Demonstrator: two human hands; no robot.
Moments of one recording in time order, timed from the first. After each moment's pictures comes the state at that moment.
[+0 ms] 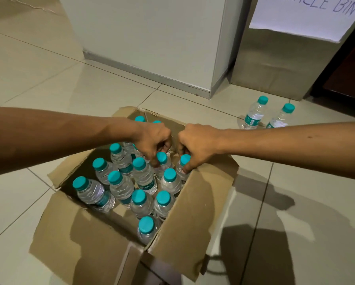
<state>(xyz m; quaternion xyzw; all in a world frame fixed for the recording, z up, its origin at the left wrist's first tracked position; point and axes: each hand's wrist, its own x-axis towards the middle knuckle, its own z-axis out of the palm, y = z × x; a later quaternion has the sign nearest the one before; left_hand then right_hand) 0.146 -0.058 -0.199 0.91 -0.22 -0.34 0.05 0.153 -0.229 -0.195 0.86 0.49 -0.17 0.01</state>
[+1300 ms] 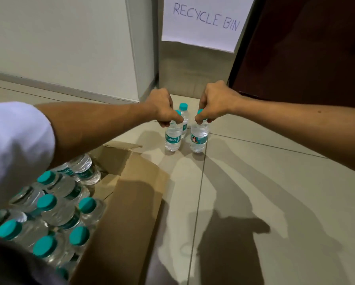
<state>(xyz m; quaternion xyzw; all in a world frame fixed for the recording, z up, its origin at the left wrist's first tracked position) 0.273 -0.265 -0.185 0.94 -0.07 -0.12 0.31 0.244 -0.433 -0.140 0.99 0.08 -0.09 -0.11</state>
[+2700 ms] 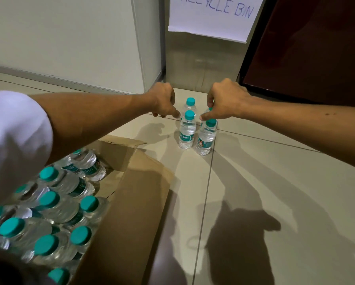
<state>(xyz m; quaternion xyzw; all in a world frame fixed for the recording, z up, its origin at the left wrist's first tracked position) 0.295 -0.250 -0.190 0.97 -0.11 -0.13 0.16 0.260 -0.436 -0.166 0.99 0.11 -0.02 0.00</state>
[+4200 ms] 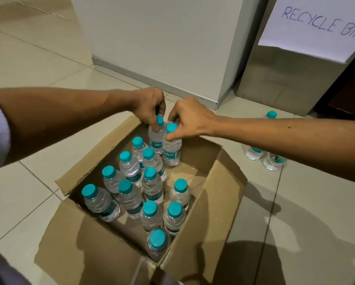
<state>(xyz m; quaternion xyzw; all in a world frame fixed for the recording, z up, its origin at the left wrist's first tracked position) 0.200 -0.002 -0.150 0.97 -0.13 -0.18 0.08 0.202 -0.174 -0.175 0.88 0.45 0.01 -0.16</state>
